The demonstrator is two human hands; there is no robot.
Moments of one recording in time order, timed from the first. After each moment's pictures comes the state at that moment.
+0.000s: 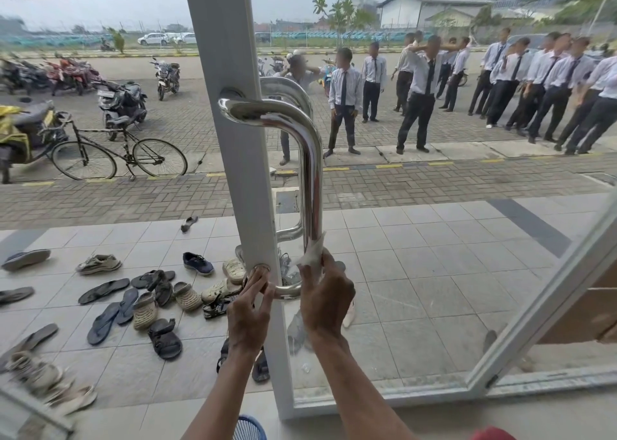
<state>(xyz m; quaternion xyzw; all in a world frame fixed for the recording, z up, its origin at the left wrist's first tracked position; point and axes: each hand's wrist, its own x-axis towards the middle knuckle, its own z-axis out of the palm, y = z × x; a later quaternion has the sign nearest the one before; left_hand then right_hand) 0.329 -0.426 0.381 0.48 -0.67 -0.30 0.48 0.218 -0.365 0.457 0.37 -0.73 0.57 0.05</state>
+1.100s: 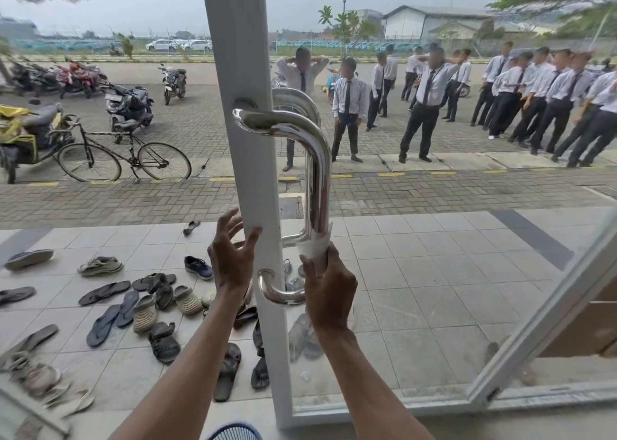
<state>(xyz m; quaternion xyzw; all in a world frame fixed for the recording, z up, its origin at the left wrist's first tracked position) 0.329 -0.491 0.478 0.42 -0.62 -0.26 0.60 0.210 -0.369 0.471 0.43 -0.71 0.55 0.06</state>
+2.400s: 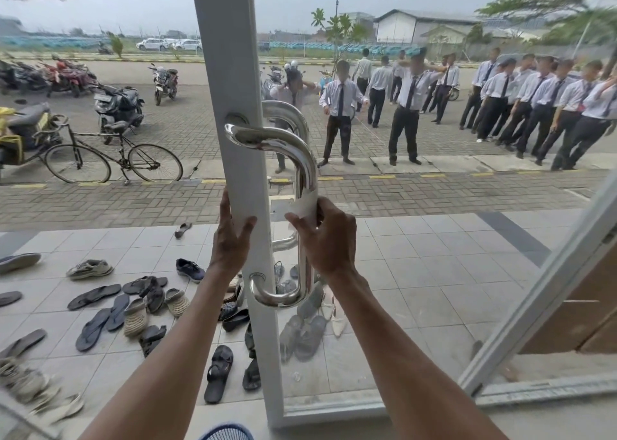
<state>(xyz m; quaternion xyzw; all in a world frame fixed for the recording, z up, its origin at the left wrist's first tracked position) 0.326 -0.497 0.517 0.40 -0.70 -0.34 0.49 0.177 -0.379 0.572 0.51 -0.66 0.54 0.06</state>
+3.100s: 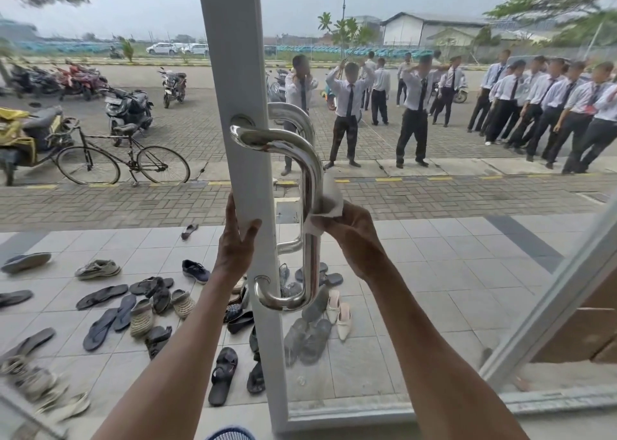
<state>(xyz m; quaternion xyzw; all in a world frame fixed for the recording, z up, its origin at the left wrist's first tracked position) 0.327 -0.502 0.509 0.40 -0.69 -0.37 0.48 0.137 -0.373 0.575 0.51 -0.45 0.63 -0.36</state>
